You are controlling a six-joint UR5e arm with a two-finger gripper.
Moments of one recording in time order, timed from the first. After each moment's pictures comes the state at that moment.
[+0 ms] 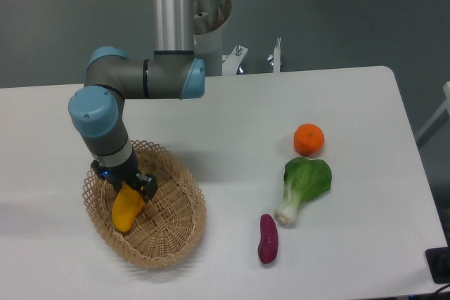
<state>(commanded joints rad) 1.98 -2.00 -1.80 -0.76 1.63 0.42</state>
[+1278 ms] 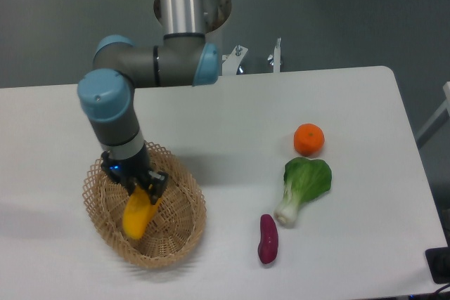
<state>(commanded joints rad) 2.13 -1.87 -1.75 -0.79 1.62 0.54</state>
